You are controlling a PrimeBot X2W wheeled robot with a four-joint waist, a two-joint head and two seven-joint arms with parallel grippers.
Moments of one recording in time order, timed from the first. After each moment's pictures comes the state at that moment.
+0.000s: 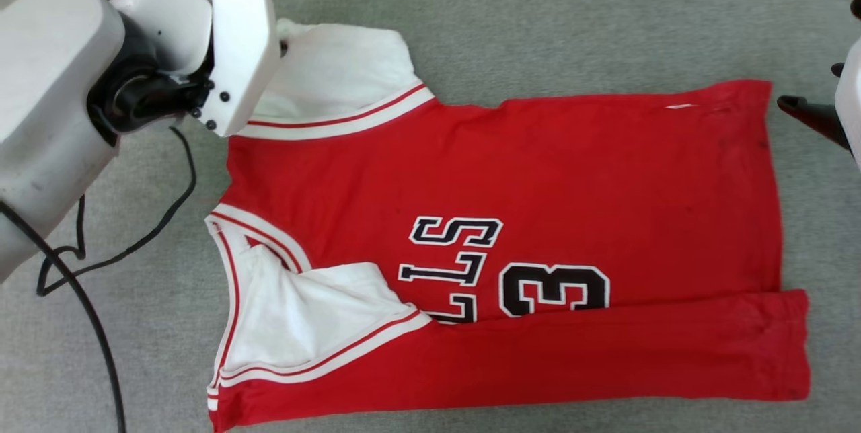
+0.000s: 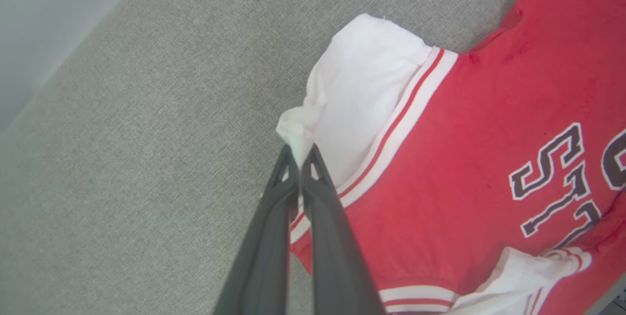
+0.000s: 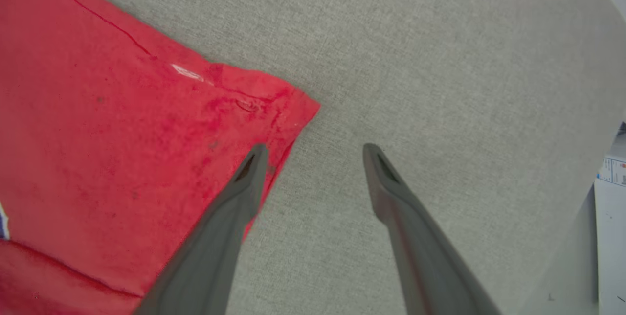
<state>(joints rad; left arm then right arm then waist) -1.36 0.72 -1.13 0.31 -1.10 -0.13 0.77 -0.93 -0.83 0.59 0.14 0.78 0.13 0.97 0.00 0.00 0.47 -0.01</state>
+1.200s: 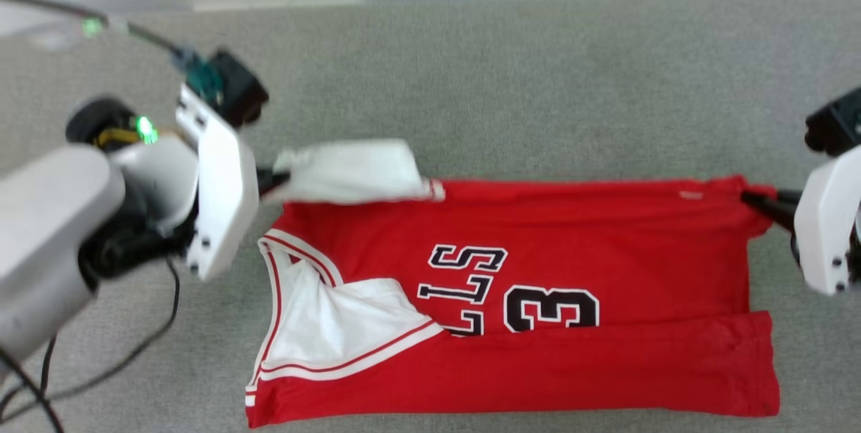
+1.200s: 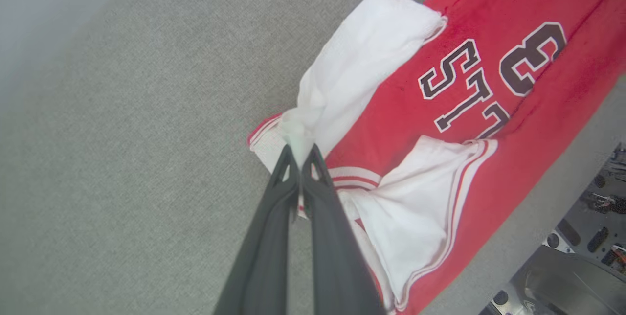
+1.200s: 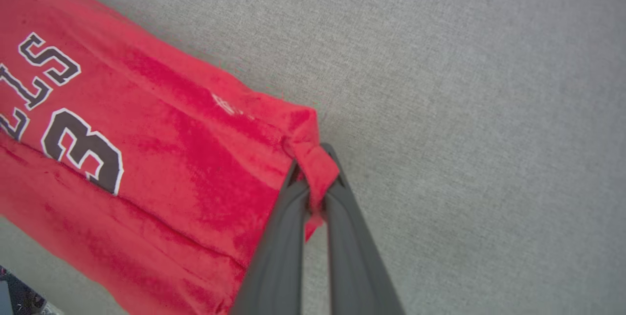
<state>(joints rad) -1.16 0.90 -1.26 0.10 -1.18 -0.12 0.52 -0.71 -0.85 0.73 0.25 0.95 0.13 0.56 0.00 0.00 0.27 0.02</state>
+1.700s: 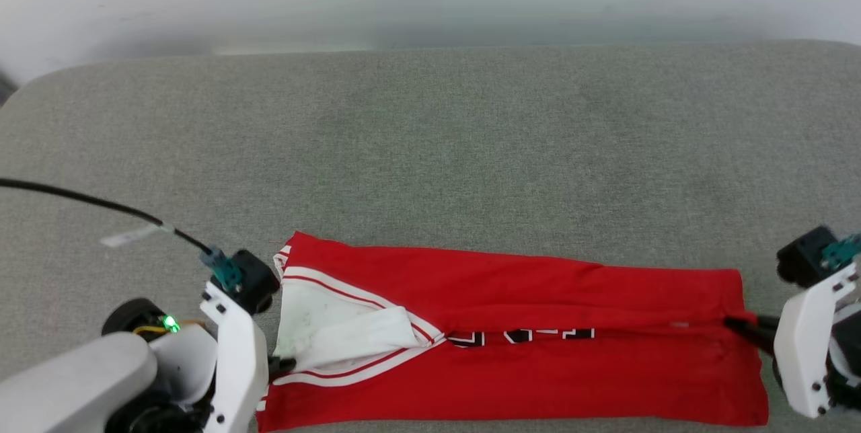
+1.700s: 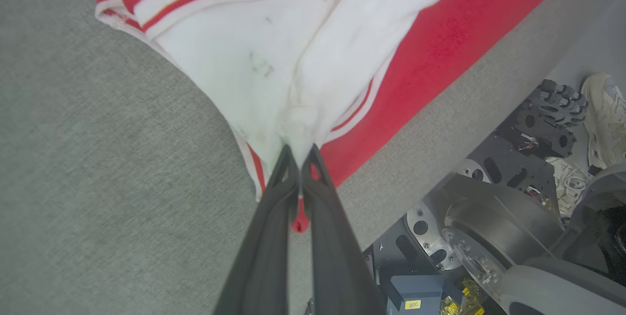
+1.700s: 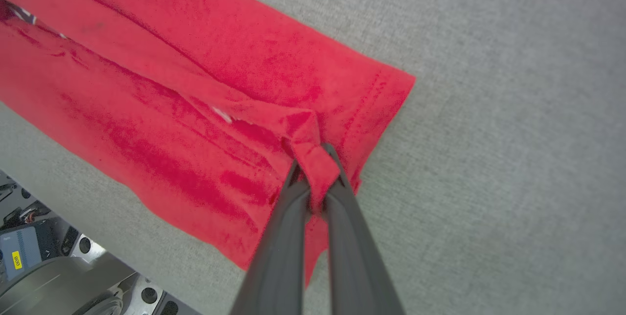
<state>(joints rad) -0.76 0.99 -1.28 -0.06 -1.21 -0.03 0.47 -0.44 -0.88 0.77 0.21 0.95 0.13 0.42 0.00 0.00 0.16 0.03</state>
